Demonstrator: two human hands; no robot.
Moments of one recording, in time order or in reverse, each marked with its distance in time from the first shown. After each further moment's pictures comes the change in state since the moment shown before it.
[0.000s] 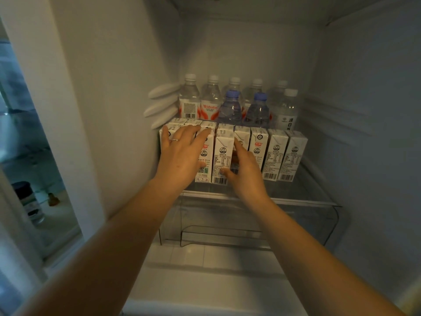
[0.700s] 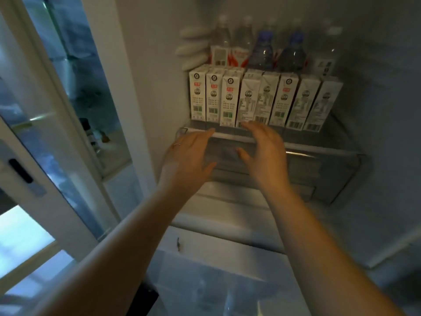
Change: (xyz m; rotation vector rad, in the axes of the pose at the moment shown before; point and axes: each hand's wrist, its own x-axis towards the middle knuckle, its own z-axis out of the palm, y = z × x) left_hand -0.141 0.039 -0.043 -0.236 -0.115 -0.251; right_hand -0.095 -0.010 -0.005 -0.099 0.036 -0.233
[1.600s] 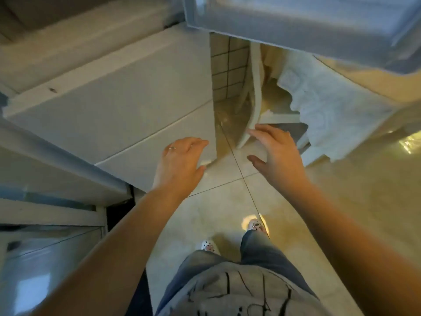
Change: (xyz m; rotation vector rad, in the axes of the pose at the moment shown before) left_hand -0.402 0.112 -0.020 -0.161 -0.783 0.591; right_hand -0.538 -0.141 -0.178 -0.415 -0.115 0.775
